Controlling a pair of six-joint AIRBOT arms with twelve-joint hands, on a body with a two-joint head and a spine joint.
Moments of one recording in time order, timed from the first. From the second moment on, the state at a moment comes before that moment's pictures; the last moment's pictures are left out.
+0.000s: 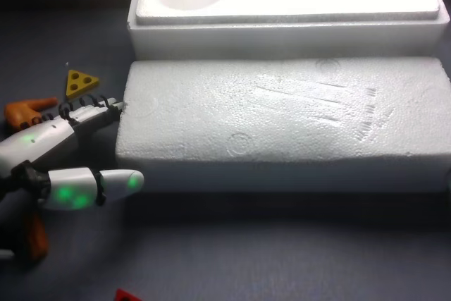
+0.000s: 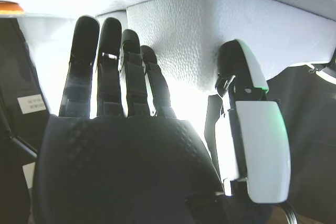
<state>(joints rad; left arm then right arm) 1.02 -1.06 1.18 -0.25 -0.93 0.42 -0.97 -0.96 1.02 0.54 1.03 -0.79</state>
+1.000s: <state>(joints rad) 1.07 -0.87 0.99 -0.22 -1.23 0.39 -1.02 -0.76 0.83 0.45 1.29 -0.75</state>
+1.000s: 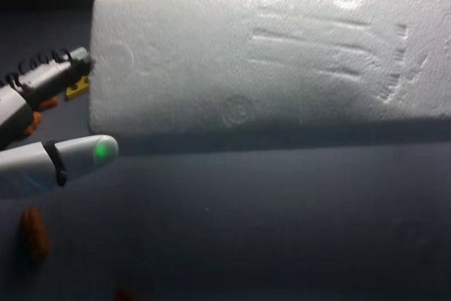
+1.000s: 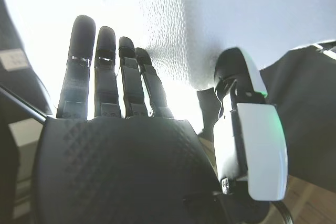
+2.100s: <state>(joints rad) 0.66 -1.05 1.30 -0.19 -0.96 0.36 -0.60 -0.81 1.09 0.44 0.97 -0.81</state>
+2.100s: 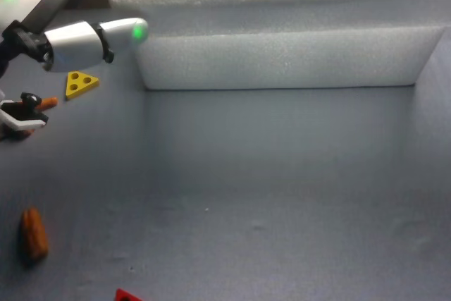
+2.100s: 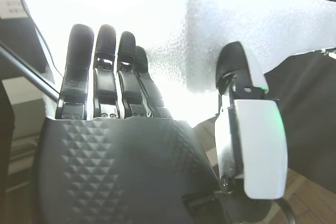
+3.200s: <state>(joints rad) 0.55 -1.17 1.49 -0.20 -0.73 0.32 -0.45 -0.93 1.26 0.42 0.73 -0.81</state>
